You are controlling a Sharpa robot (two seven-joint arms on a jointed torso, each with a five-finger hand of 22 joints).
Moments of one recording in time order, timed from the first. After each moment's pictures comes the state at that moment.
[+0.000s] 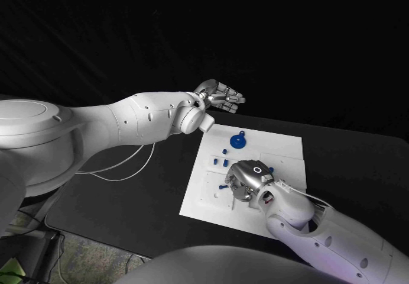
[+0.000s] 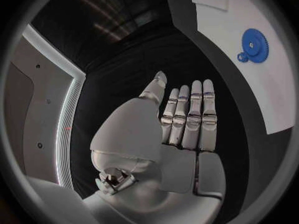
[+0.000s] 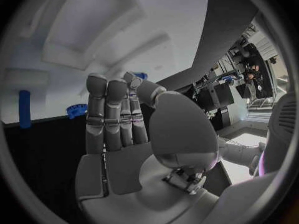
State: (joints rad) left arm 1.27 -0.56 -0.13 1.02 -0.23 -0.23 0.23; left_hand 1.39 0.01 0.04 -0.06 0.06 1.04 0.14 0.06 0.06 1.11 0.14 0.06 0.06 1.16 0.13 0.07 0.06 0.07 1.07 0.11 0.08 0.08; right arm 0.74 -0.47 0.17 1.48 -2.08 -0.21 -0.30; right_hand 1.31 -0.13 0.69 -0.27 0.05 1.28 0.07 0.06 0.08 1.39 0.02 0.06 0.06 1.44 -0.07 0.81 0.75 0.11 1.47 -0.09 0.42 1.31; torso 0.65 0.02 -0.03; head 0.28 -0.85
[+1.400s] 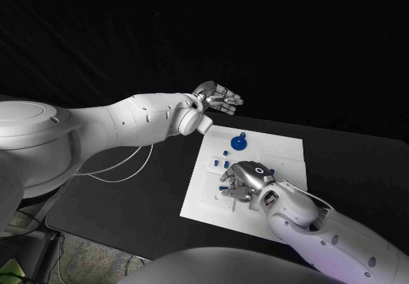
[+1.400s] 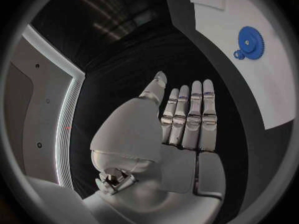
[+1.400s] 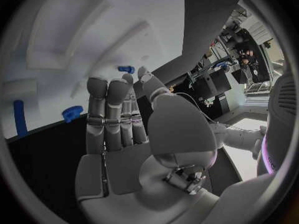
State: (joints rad) left arm 1.27 -0.58 -0.13 1.03 -0.23 -0.22 0.22; left_hand 1.39 0.01 0.04 -0.06 0.06 1.04 0.14 0.06 0.06 1.11 0.14 0.06 0.06 1.15 0.13 0.07 0.06 0.07 1.07 0.11 0.08 0.08; right arm 0.75 -0.49 0.17 1.51 -1.93 -0.22 -0.26; right_hand 1.29 -0.11 0.19 -0.21 0.13 1.16 0.08 0.06 0.07 1.26 -0.02 0.51 0.48 1.44 -0.09 0.82 0.73 0.10 1.47 -0.11 0.46 1.31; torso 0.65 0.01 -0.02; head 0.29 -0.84
